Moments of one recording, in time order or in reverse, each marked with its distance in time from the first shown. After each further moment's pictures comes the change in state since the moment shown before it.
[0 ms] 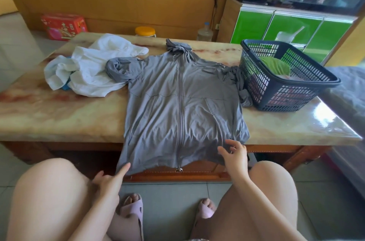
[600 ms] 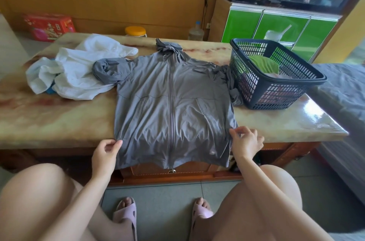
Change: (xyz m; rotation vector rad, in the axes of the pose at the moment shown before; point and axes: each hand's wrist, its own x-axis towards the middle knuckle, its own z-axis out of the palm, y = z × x) left_hand 0.011 0.057 0.028 0.148 -0.135 0.532; right_hand 0.056 -0.009 -0.028 -0.256 0.347 0.043
